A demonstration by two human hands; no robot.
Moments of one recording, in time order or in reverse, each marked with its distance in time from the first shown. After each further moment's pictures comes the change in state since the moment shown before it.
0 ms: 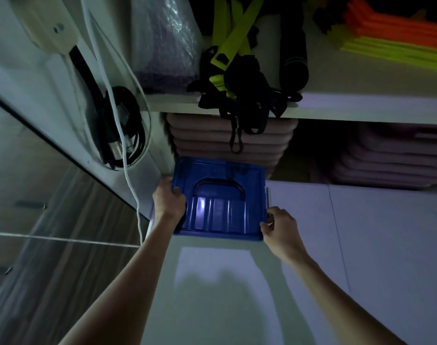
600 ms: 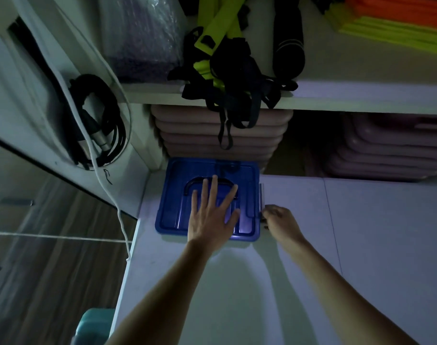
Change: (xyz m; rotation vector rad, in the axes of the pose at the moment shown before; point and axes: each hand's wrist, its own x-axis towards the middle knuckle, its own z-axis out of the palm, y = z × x) left_hand -0.048 -0.015 0.103 0.698 -0.323 0.633; right_hand 0.027 0.007 -0.006 0.354 -0.049 0.335
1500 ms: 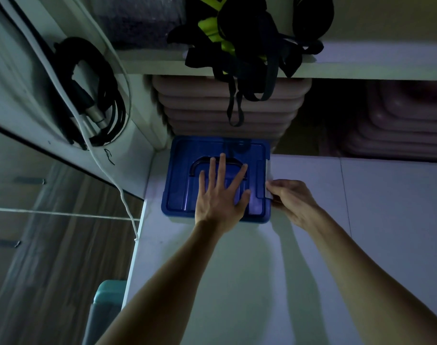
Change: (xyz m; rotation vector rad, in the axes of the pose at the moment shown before) left_hand 0.004 0.002 0.000 -0.007 -0.002 -0.014; right_hand 0.026 -0.012 -0.001 0.425 -0.156 0.188
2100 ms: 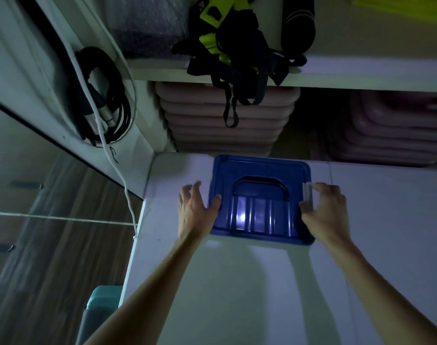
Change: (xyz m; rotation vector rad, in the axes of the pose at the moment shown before) left_hand -0.037 -0.024 0.004 -0.558 0.114 -0.433; right_hand -0.048 0.027 -0.073 -0.889 0.429 -0.451
